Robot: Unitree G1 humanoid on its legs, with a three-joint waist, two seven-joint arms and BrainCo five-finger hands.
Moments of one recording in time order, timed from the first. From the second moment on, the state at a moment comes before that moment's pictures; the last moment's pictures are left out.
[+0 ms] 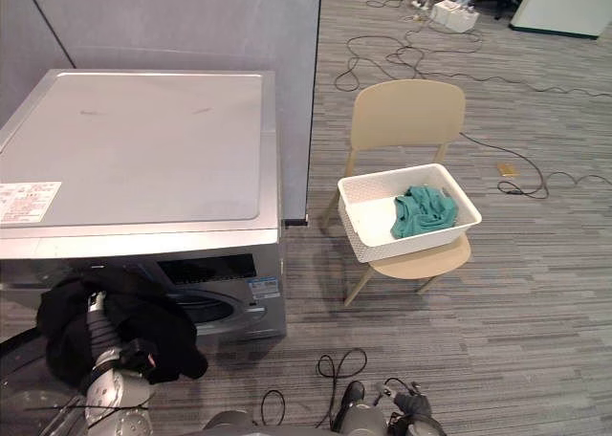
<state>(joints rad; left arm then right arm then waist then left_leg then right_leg) 0.29 -0.06 0.30 -0.08 -0.38 -0.16 0.22 0.10 -0.03 -0.41 0.91 0.12 -0.03 -0.10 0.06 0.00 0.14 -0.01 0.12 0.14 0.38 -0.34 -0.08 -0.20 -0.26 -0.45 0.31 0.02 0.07</state>
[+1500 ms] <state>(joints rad) -0.37 -0.04 -0.15 0.65 -0.67 -0.11 0.11 -0.30 0.01 0.16 0.96 0.21 -0.07 -0.09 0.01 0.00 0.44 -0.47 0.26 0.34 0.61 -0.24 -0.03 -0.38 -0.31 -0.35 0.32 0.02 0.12</state>
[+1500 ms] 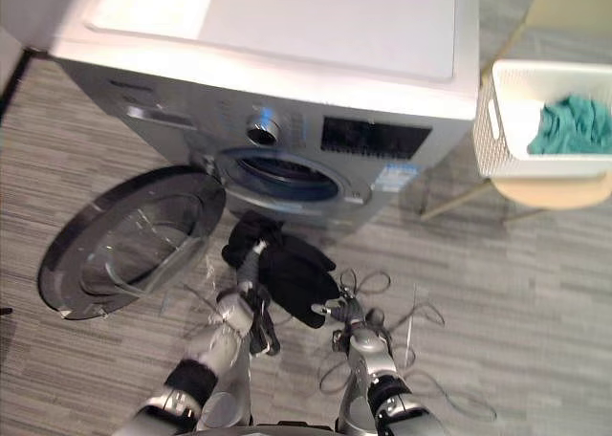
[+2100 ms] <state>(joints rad) -0.97 0.27 0.21 0.54 -0.78 -0.22 0.29 -0.09 0.03 0.23 0.29 1.11 -0.23 0.19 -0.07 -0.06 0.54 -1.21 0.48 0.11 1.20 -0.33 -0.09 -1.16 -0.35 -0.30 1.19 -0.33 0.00</state>
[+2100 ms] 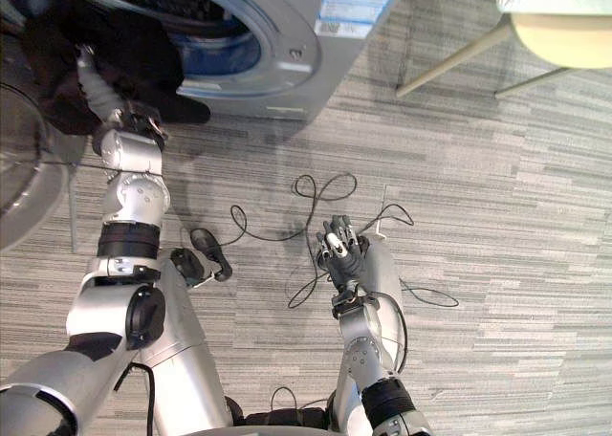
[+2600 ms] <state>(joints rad) -1.40 0.52 -0.06 0.38 -1.01 -0.25 0.32 -0.01 0.04 0.25 0.08 1.23 -0.14 0.28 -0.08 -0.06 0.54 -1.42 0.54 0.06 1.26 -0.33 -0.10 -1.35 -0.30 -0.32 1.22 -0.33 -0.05</state>
